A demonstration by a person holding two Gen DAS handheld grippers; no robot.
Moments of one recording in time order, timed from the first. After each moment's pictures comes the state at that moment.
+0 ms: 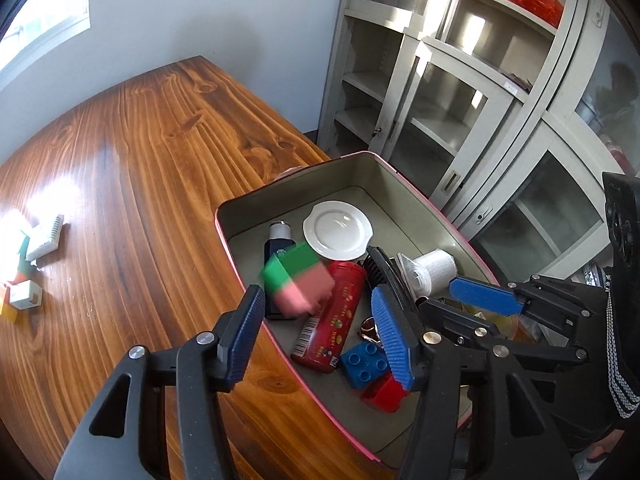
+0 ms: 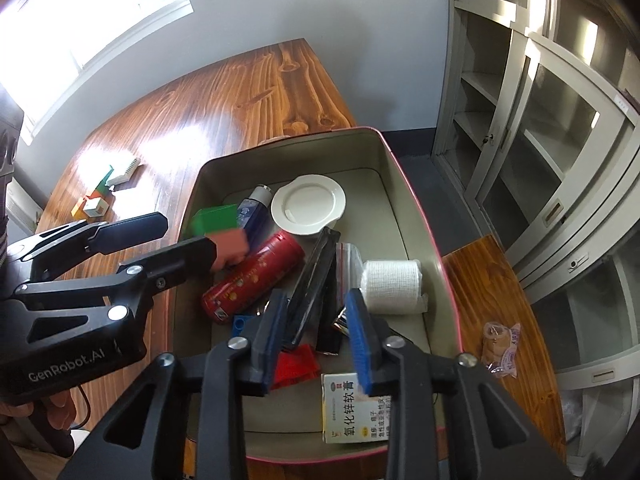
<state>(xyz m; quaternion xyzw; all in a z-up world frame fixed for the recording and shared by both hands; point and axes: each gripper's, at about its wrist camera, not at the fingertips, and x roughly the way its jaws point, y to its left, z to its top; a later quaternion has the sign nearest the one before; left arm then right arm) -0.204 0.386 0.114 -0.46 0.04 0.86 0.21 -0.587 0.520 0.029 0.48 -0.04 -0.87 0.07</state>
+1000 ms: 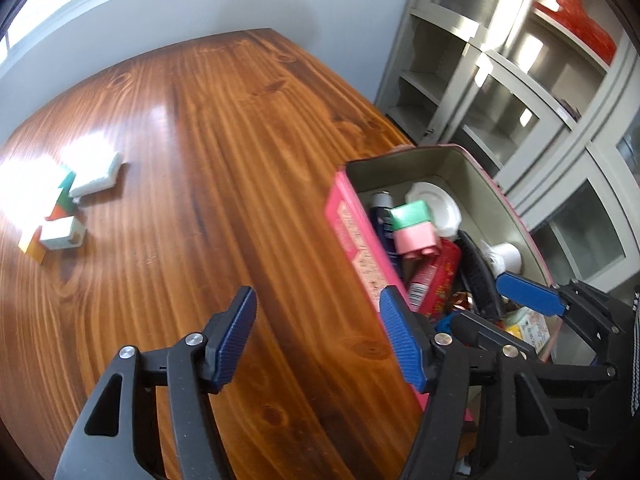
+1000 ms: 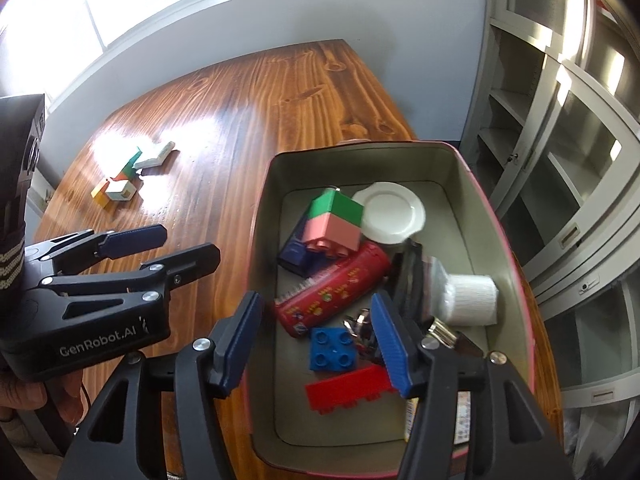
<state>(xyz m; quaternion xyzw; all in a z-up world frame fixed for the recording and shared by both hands) -0.209 0.304 0.095 -0.50 -0.01 0.86 0.14 -0.590 0.453 0.030 0.48 -0.01 -0.87 0.10</state>
